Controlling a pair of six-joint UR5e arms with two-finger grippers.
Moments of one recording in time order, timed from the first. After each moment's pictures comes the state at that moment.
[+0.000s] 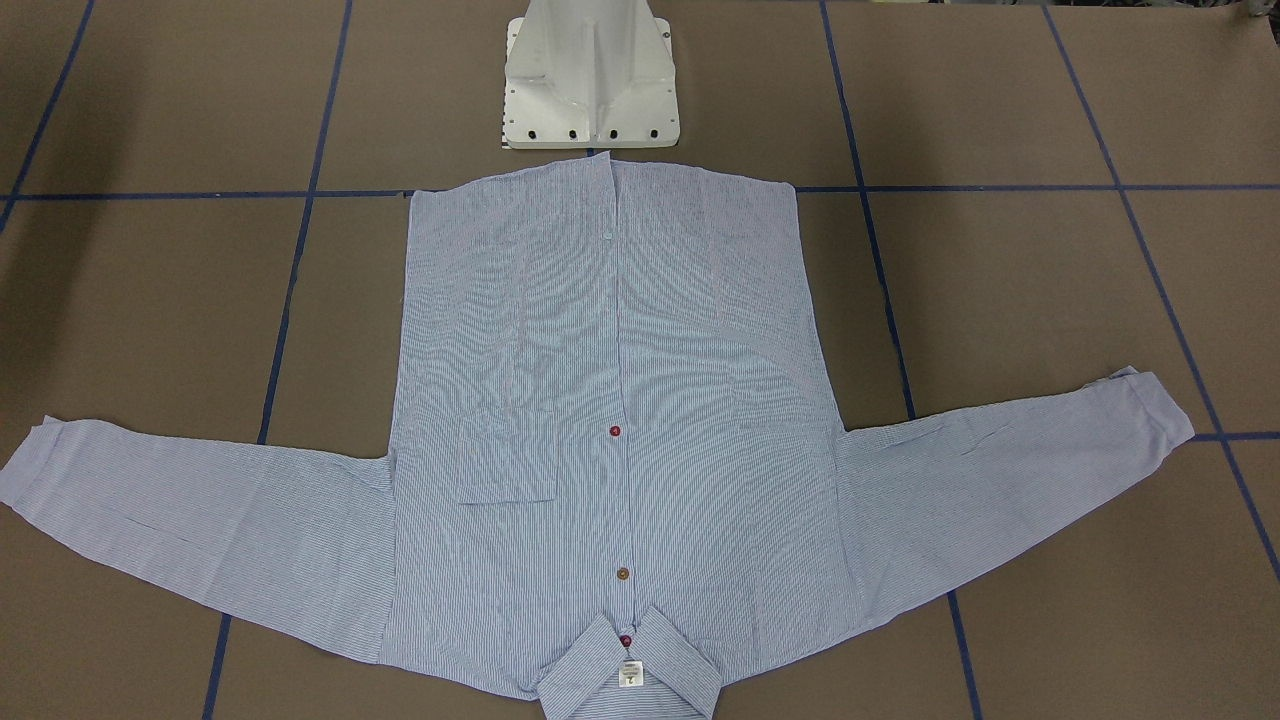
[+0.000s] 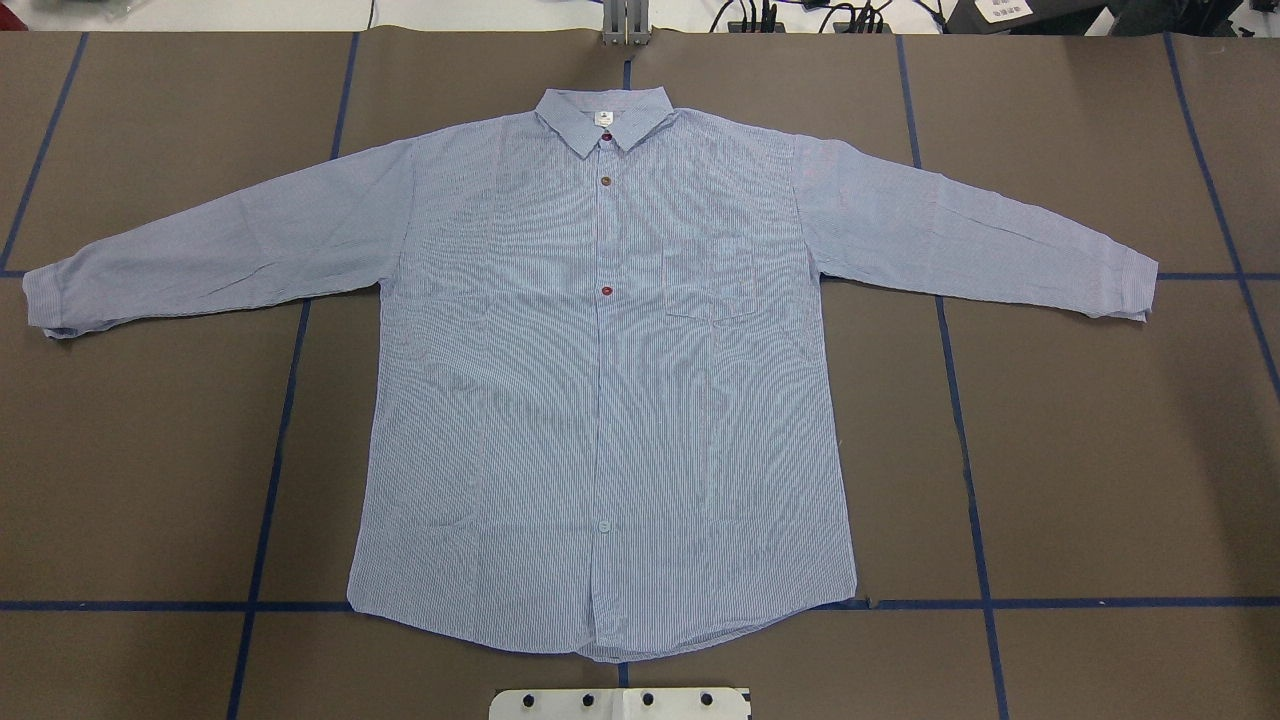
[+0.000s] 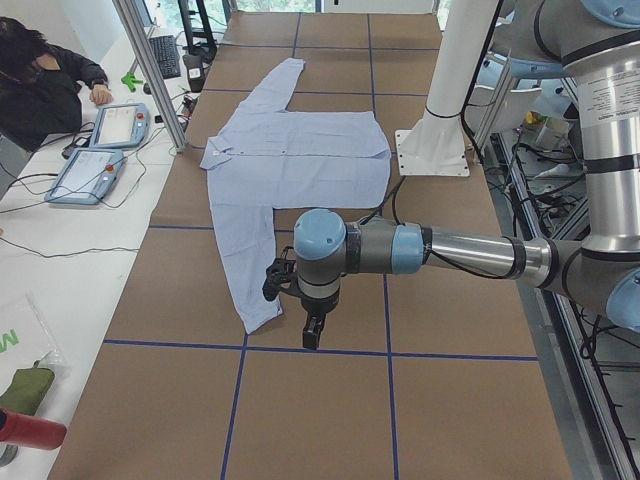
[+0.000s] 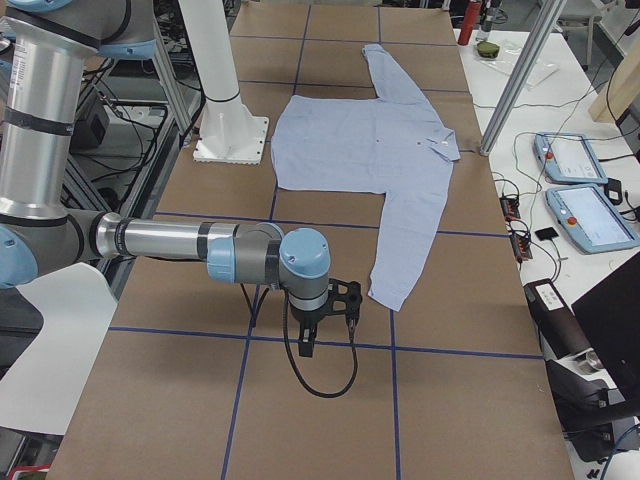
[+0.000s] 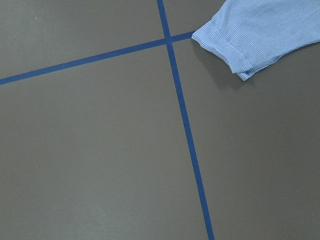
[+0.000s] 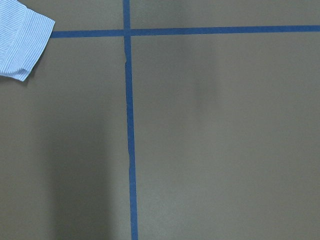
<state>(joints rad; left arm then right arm) -1.60 -1.35 -1.92 -1.44 -2.29 0.24 1.61 -1.84 1.84 -1.57 2.29 0.02</state>
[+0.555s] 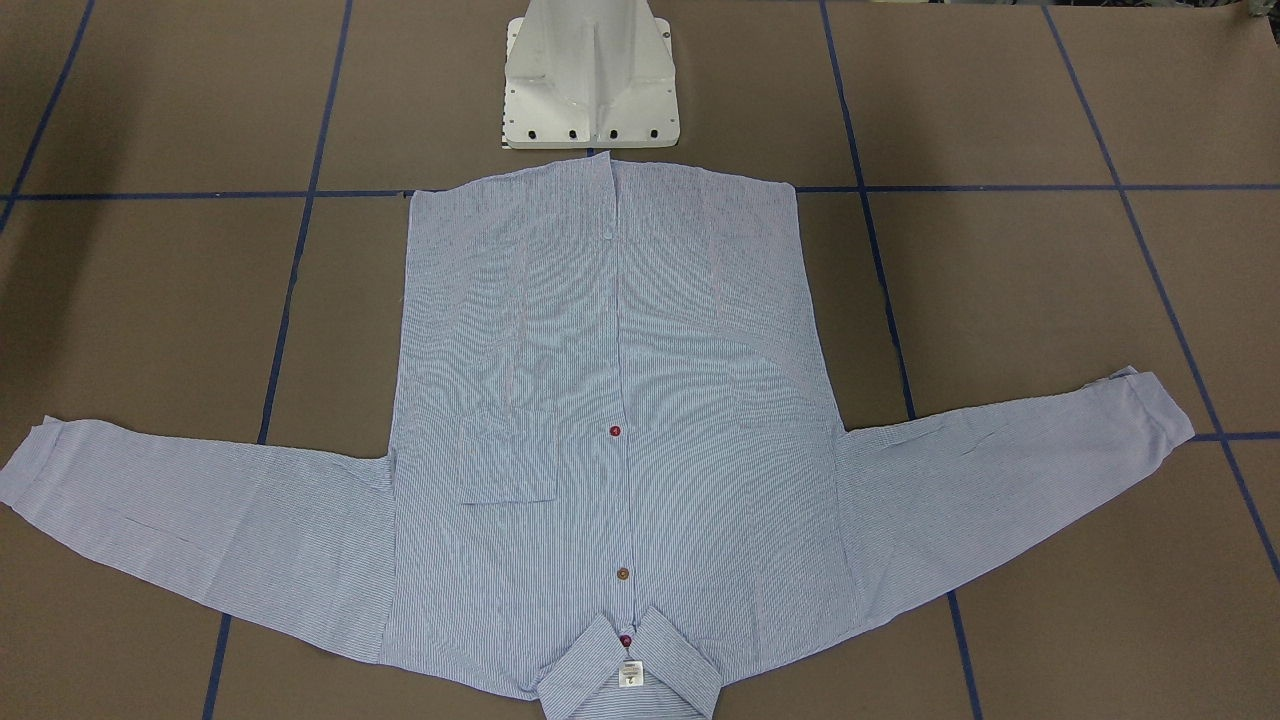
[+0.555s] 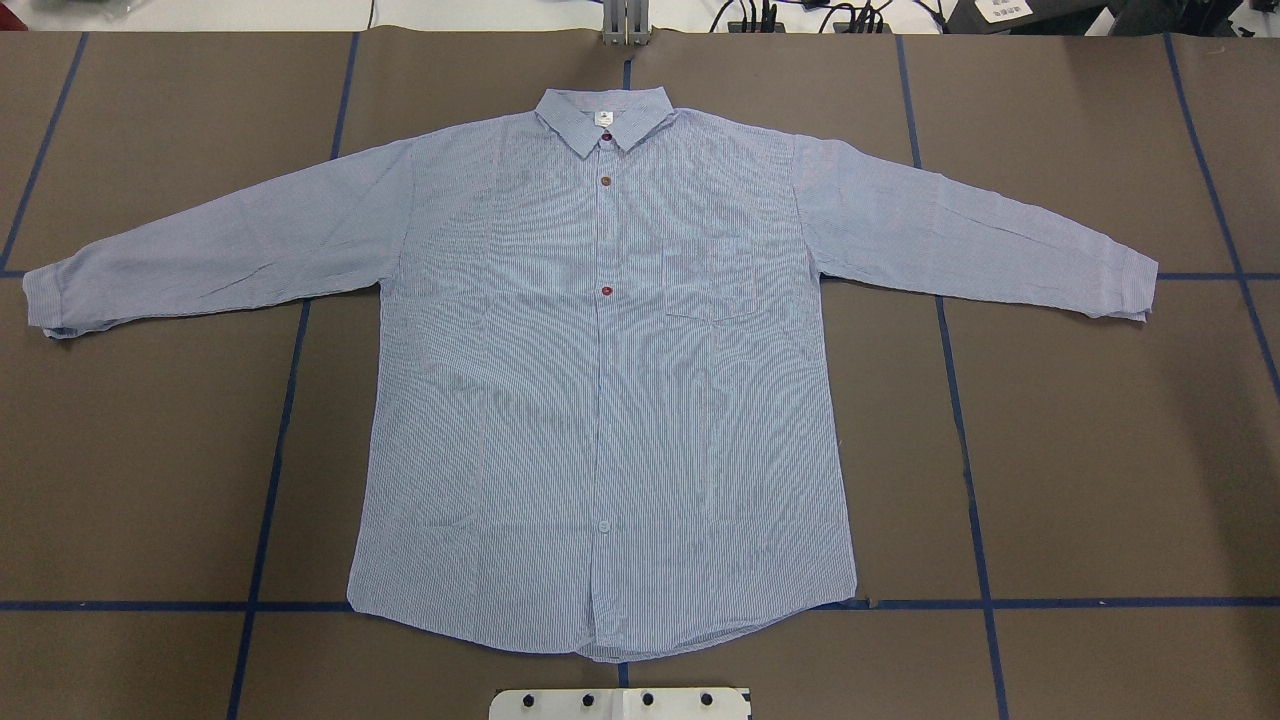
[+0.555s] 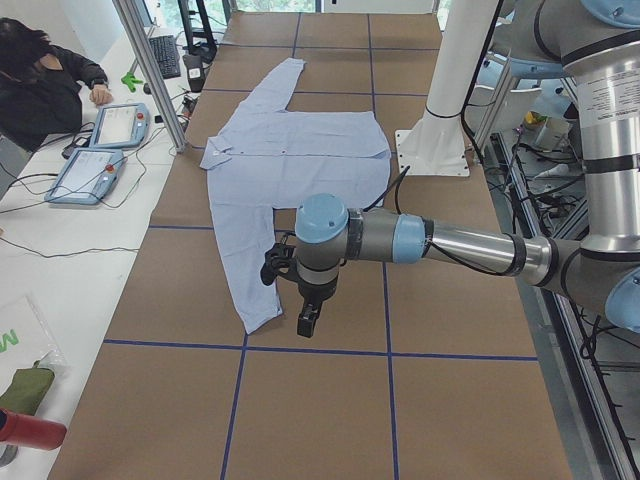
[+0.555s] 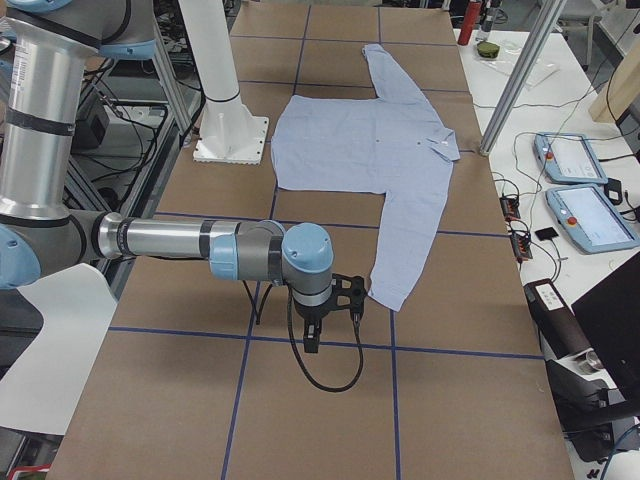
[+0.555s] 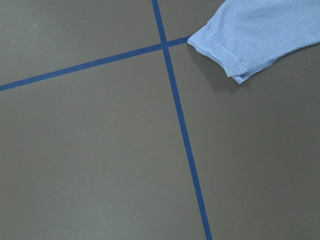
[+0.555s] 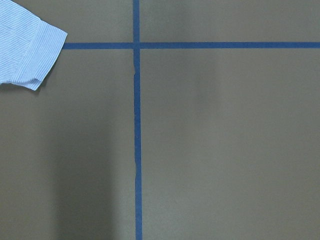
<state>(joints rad) -1.60 -1.36 -1.98 -1.47 -2.29 0.24 1.61 -1.83 1.86 -1.54 2.29 0.02</state>
